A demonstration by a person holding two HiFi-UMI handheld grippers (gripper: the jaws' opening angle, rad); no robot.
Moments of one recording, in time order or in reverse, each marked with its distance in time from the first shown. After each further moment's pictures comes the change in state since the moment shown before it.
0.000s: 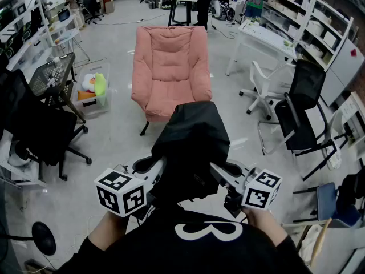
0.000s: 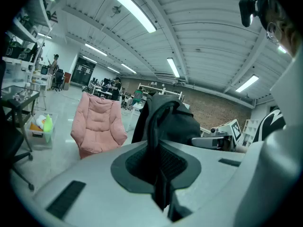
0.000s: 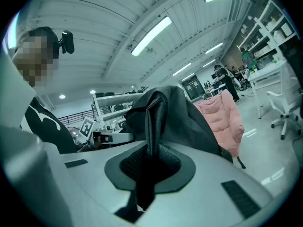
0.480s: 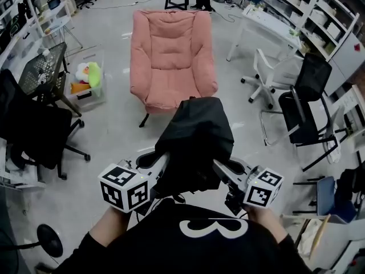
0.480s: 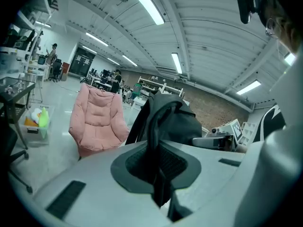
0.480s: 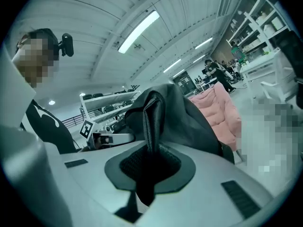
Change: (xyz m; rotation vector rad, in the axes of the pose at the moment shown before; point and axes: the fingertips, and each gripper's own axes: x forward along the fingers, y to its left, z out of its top) left arm 0.051 0.099 0.027 -0.032 0.063 -0.047; right arm 0.088 -0.057 0.016 0.077 0.010 -0.074
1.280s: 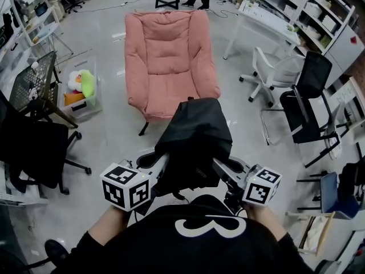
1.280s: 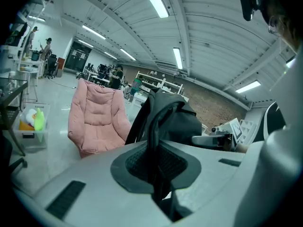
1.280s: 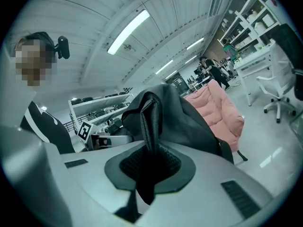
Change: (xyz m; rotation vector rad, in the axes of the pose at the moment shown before) left arm 0.043 0.091 0.033 0.006 0.074 -0.040; right arm 0.084 -0.052 0.024 0.071 -0.030 -0.066
